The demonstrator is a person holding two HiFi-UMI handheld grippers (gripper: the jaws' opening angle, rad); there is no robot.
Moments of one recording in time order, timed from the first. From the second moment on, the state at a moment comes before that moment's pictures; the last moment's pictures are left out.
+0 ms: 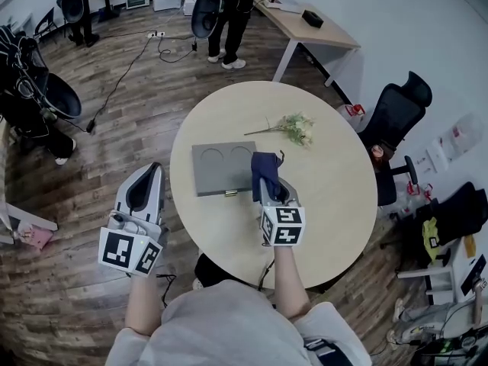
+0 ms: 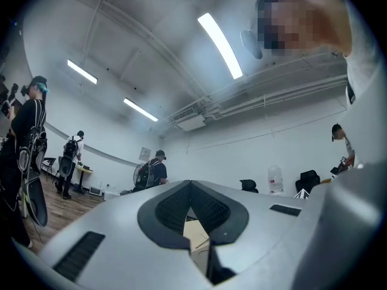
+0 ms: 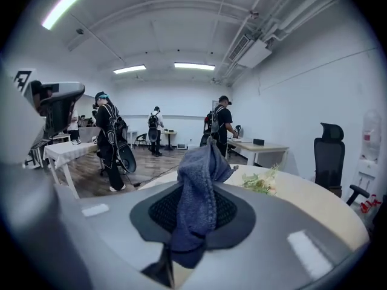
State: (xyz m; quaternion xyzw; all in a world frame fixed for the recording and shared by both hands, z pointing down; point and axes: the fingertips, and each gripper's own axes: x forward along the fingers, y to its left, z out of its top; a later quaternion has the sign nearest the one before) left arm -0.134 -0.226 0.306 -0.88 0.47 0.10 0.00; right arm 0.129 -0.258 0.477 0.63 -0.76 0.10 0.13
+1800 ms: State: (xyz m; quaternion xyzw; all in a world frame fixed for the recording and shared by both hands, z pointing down) left arm -0.101 -0.137 0.254 -0.87 0.48 0.11 0.08; right arm 0.127 -0.133 0.290 0.61 -0.78 -0.11 -0.03
